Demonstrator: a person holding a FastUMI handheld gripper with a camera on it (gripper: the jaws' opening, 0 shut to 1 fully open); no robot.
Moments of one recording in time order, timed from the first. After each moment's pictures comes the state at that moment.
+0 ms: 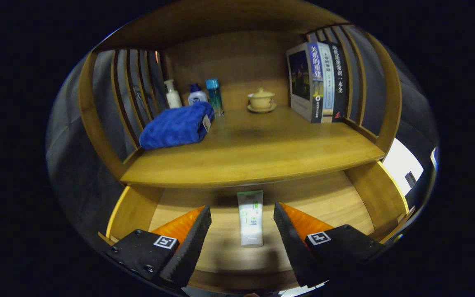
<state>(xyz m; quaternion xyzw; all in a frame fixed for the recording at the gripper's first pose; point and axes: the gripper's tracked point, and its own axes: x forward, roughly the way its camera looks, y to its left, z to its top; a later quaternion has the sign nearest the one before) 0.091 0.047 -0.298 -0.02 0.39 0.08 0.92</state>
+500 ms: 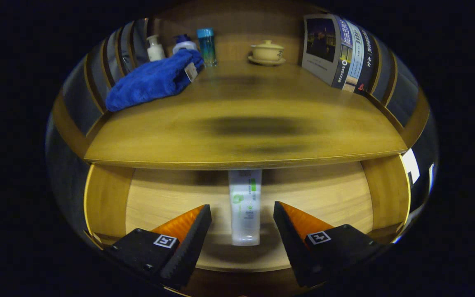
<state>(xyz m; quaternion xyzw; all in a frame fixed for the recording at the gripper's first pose) 0.098 0.036 -0.359 -0.08 0.54 0.04 0.84</state>
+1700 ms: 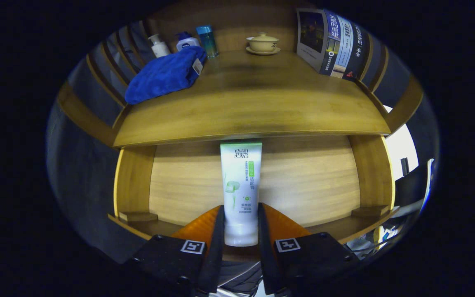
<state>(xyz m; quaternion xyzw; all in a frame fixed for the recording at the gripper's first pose) 0.044 0.048 -0.236 -0.05 0.60 0.06 0.80</state>
